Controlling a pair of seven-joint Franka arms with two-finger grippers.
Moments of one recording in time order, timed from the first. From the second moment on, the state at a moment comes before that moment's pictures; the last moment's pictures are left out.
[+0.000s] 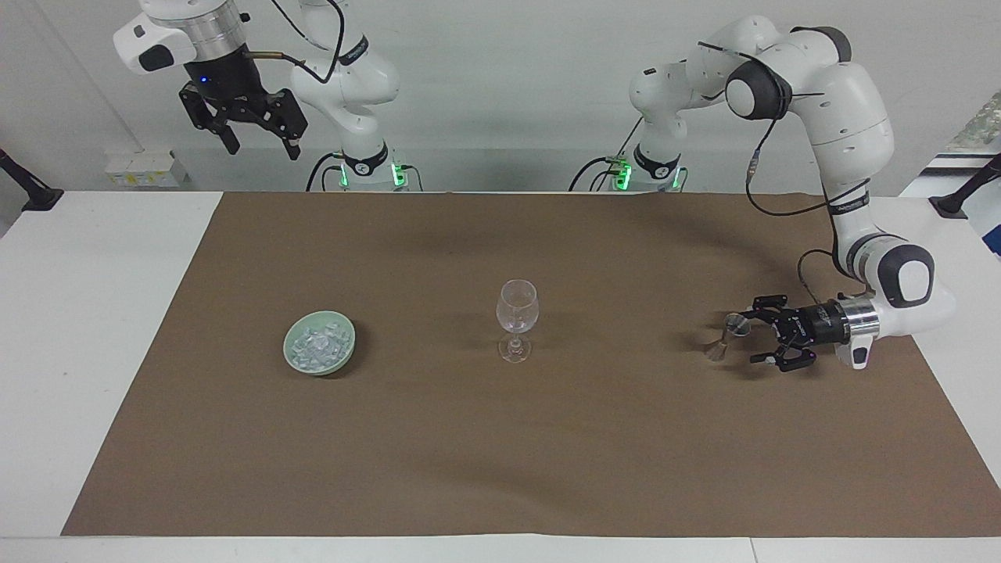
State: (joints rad) left arm 0.11 0.70 0.32 -1.62 -1.25 1.36 -0.67; right arm 0.03 -0.07 0.00 -1.44 0.01 1.35 0.19
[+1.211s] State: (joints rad) left arm 0.08 0.70 0.32 -1.63 -1.26 1.36 -0.65; right arm 0.03 -0.07 0.00 -1.44 0.01 1.35 0.19
